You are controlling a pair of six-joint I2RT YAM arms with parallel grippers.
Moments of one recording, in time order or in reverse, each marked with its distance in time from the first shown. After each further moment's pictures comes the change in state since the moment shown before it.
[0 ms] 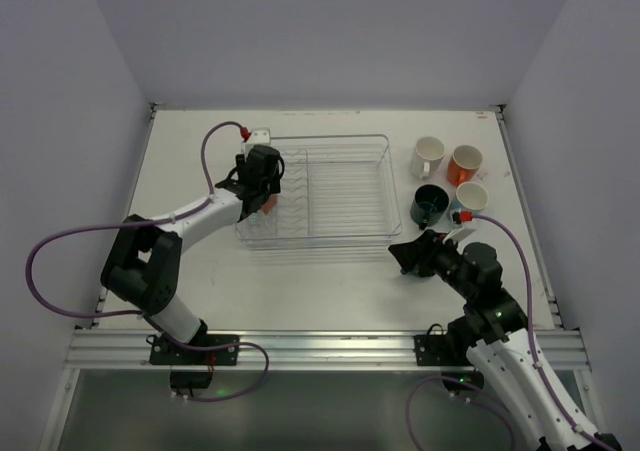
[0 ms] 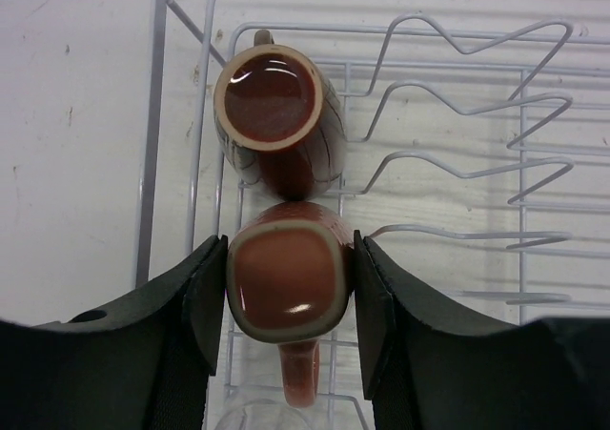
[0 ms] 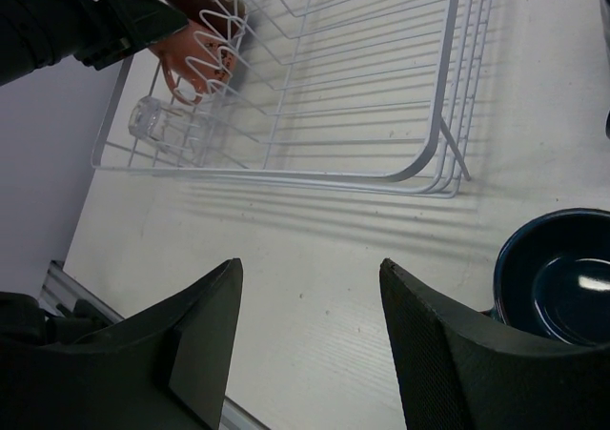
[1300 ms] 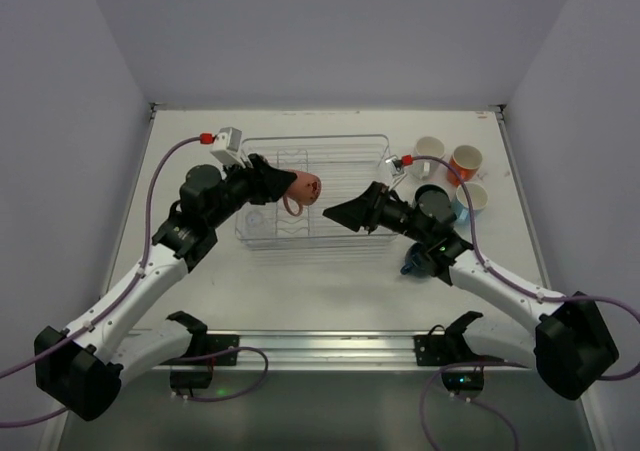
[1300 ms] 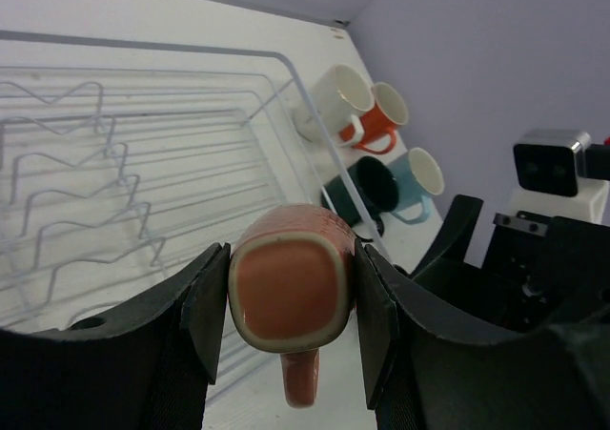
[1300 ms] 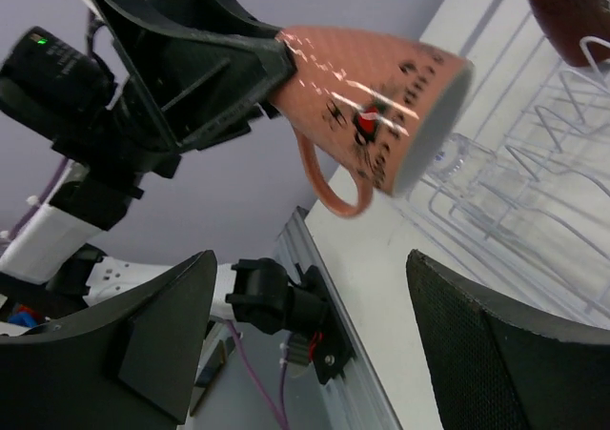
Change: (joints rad) left arm 0.000 -0.616 -0.197 0.127 0.618 -0.264; right arm 0.216 0.778 0.232 0.892 -0.301 0.328
